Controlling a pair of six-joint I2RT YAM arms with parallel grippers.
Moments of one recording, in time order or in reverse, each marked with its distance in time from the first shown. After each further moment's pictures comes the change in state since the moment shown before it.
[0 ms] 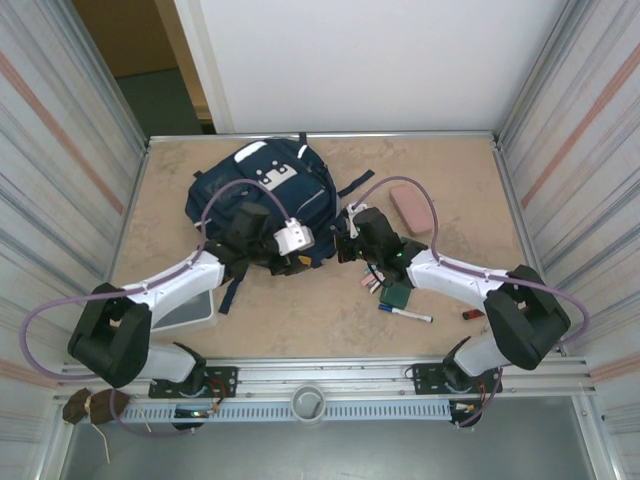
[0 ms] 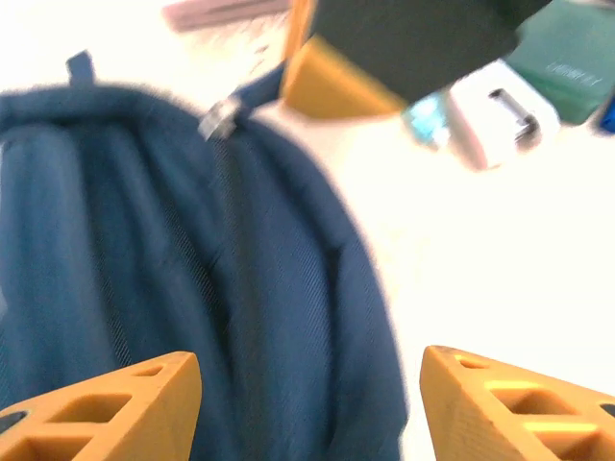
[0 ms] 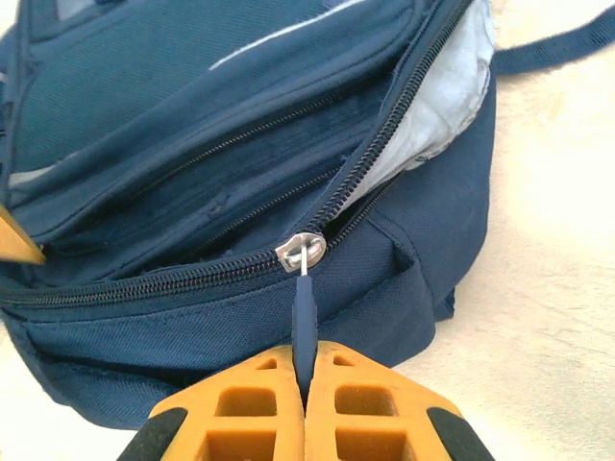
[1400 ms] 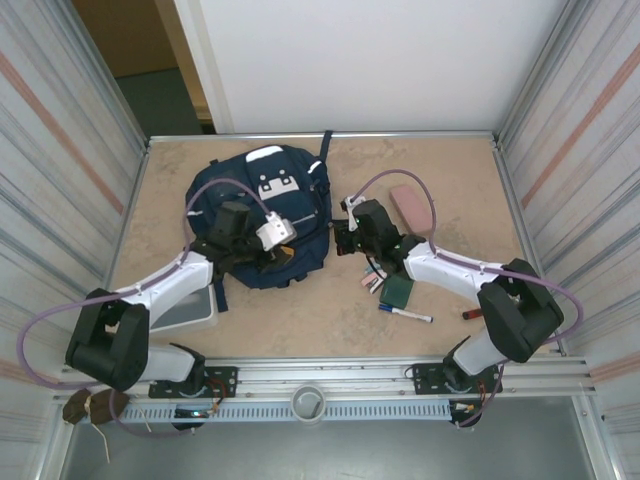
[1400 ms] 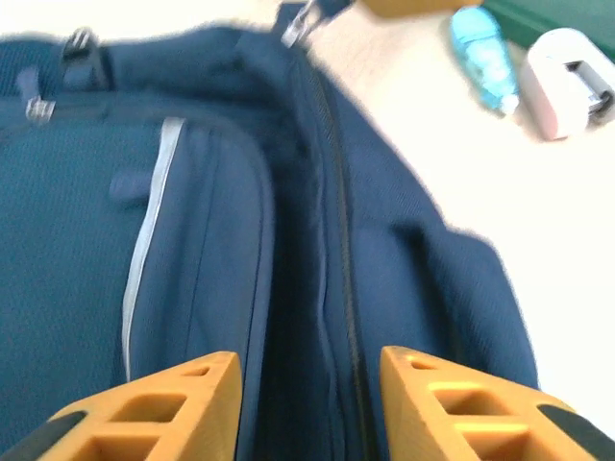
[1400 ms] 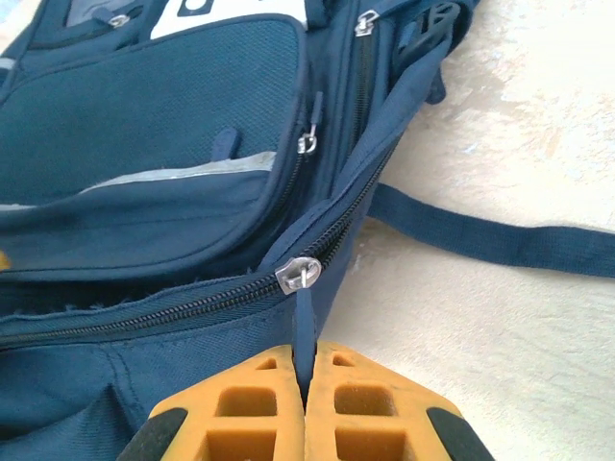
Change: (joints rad) left arm 0.128 -0.029 -0.048 -0.005 0.026 -0.029; right arm -0.027 0.050 0.057 -0.004 -0.026 -0.030
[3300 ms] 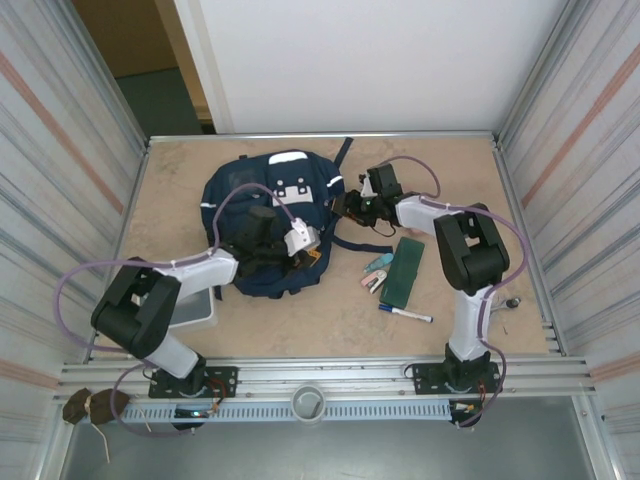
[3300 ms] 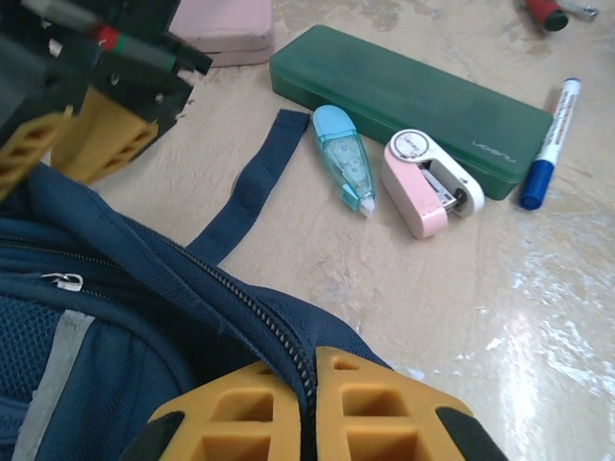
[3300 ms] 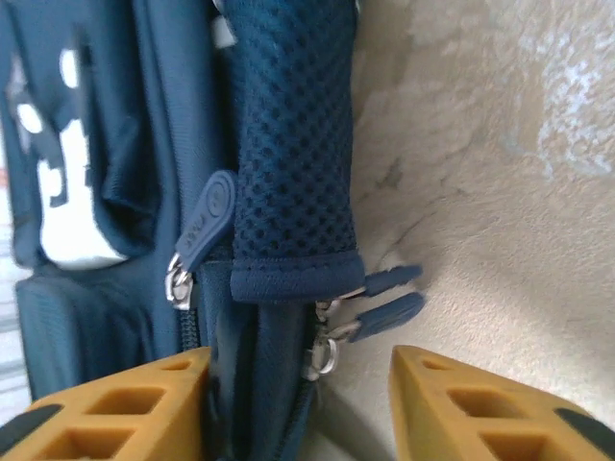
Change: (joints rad) left arm -0.109 0.208 0.003 0.268 0.198 -0.099; right arm -0.312 0.509 0.408 -0.101 -0.472 0.369
